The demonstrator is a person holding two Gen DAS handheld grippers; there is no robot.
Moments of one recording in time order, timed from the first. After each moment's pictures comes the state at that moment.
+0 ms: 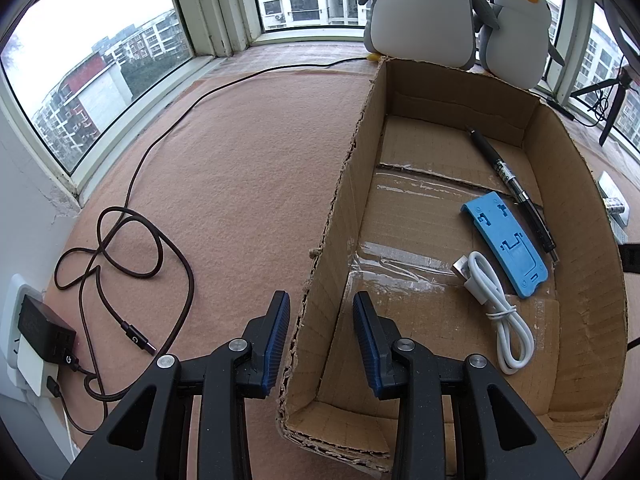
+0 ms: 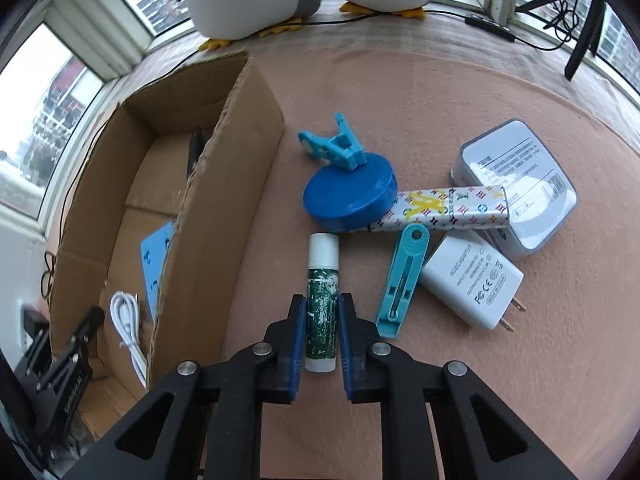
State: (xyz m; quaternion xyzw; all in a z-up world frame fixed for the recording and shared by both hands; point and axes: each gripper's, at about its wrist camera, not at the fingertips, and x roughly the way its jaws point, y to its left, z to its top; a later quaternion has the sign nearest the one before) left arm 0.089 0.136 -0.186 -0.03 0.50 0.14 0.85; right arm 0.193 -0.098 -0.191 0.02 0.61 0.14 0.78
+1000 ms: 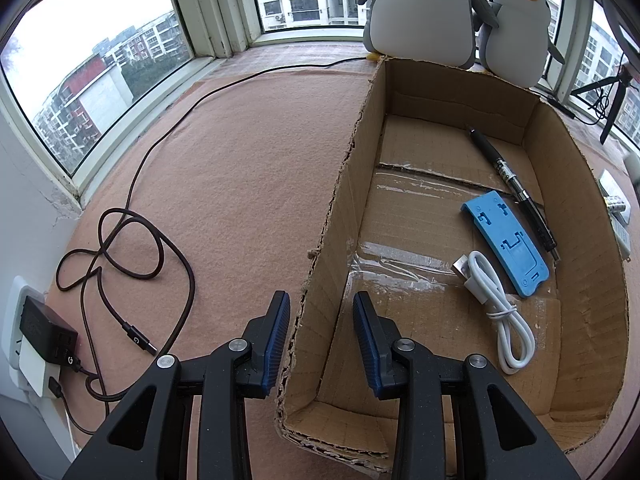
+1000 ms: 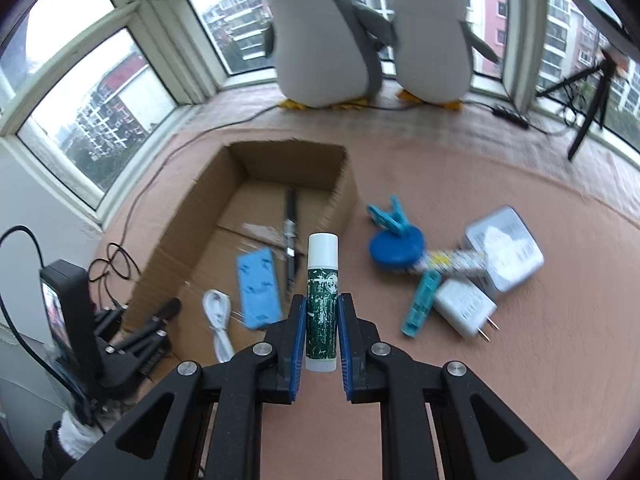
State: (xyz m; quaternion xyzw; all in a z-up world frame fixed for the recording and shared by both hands) left arm 0.090 0.134 -0.187 -0.03 0.50 0.14 0.85; right arm 0.154 -0.085 -0.103 0.01 0.52 0.22 0.83
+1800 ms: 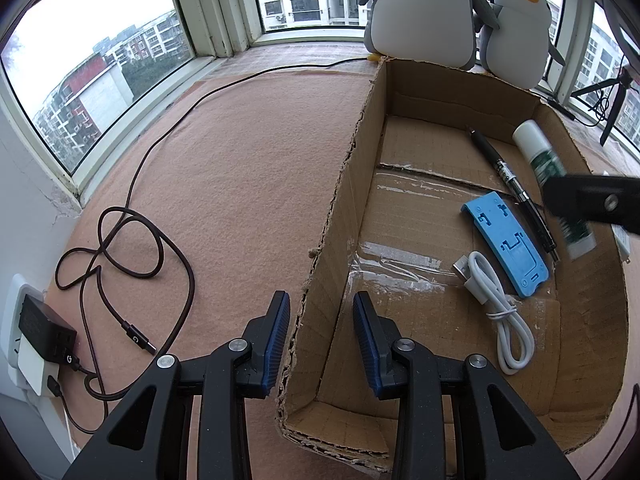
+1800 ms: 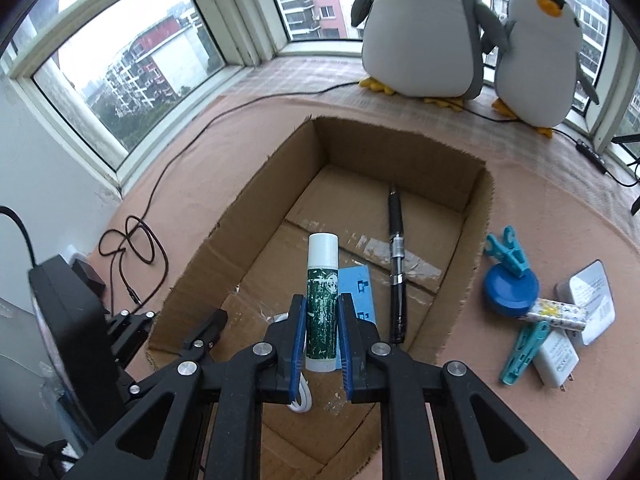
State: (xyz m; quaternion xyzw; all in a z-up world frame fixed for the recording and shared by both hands) left arm 0.089 0.133 -0.187 -0.03 0.50 0.14 0.85; right arm 0.165 0.009 -0.130 -0.05 0.54 0.28 0.80
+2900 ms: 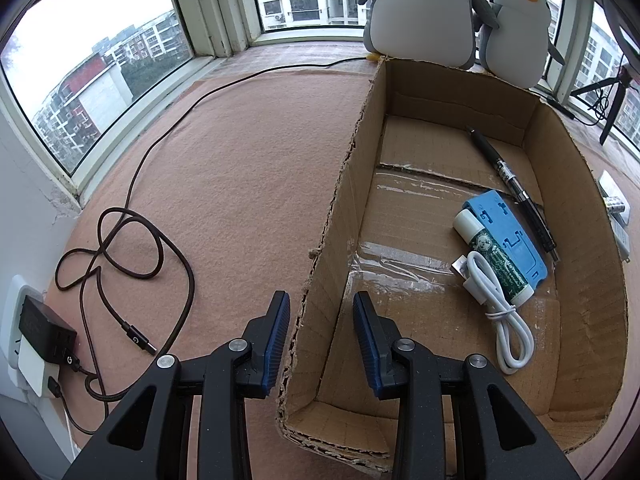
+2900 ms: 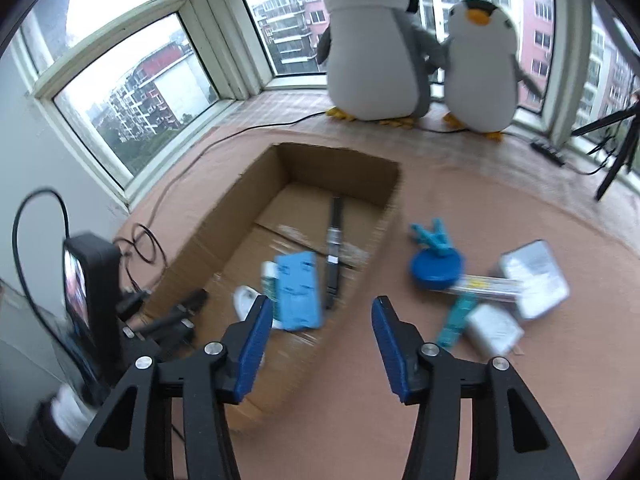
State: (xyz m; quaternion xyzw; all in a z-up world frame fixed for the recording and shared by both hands) left arm 0.089 0.135 -0.186 -0.03 0.50 0.14 0.85; right arm 0.140 -0.077 -0.100 -0.03 0.48 0.27 0.83
